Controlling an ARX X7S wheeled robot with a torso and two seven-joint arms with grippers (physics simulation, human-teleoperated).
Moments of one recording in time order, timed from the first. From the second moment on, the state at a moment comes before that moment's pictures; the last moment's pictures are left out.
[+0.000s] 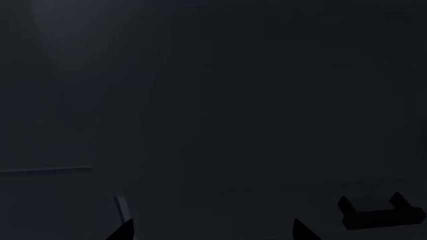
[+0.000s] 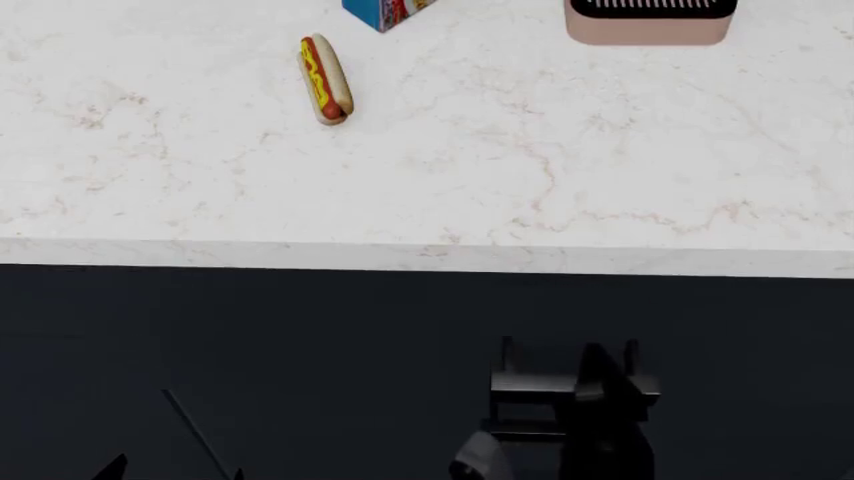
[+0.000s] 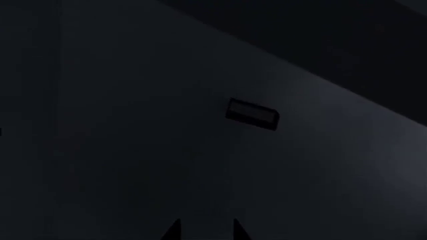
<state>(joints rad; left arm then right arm) -0.03 -0.31 0.42 0.02 -0.30 0.08 -0.31 0.59 0.45 -1.04 0.33 -0.90 0.72 0.24</state>
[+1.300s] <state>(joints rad) -0.04 -0.32 0.44 0.02 -0.30 0.08 -0.32 0.43 0.61 -1.15 -0.01 -1.10 0.92 0.01</state>
